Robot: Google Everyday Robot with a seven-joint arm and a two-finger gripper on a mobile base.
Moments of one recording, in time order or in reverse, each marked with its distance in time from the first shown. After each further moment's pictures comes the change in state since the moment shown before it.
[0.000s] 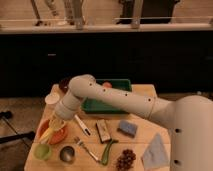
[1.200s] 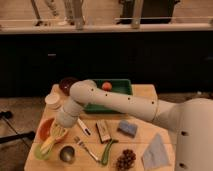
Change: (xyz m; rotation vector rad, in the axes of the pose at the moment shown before) arm -0.032 0.035 0.008 -0.038 -0.048 0.045
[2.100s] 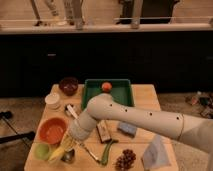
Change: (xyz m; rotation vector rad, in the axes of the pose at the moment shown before) arm -0.019 0.060 -0.005 0.082 0.012 0.112
